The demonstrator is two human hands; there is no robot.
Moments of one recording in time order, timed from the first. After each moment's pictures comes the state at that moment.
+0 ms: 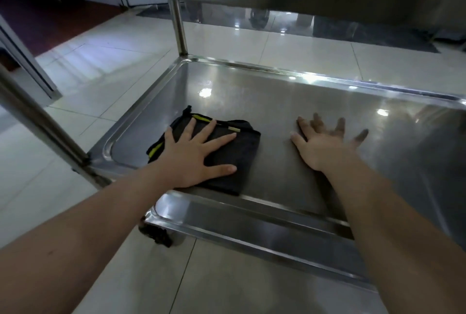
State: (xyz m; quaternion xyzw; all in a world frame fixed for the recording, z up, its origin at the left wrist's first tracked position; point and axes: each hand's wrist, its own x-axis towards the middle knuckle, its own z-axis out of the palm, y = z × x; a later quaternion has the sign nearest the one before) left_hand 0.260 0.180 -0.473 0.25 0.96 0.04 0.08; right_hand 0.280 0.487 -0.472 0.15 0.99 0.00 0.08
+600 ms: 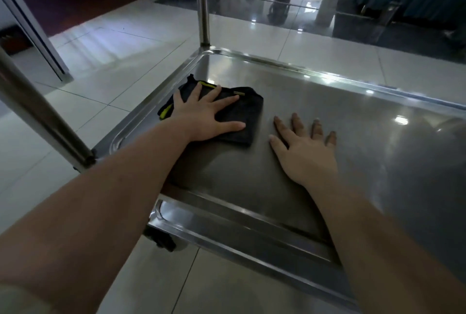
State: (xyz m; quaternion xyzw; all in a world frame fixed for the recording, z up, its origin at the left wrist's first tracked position) left_hand 0.154 0.172 -0.469 0.16 0.98 0.04 0.08; right_hand 0.243 0.404 -0.495 0.05 1.00 -0.04 0.02
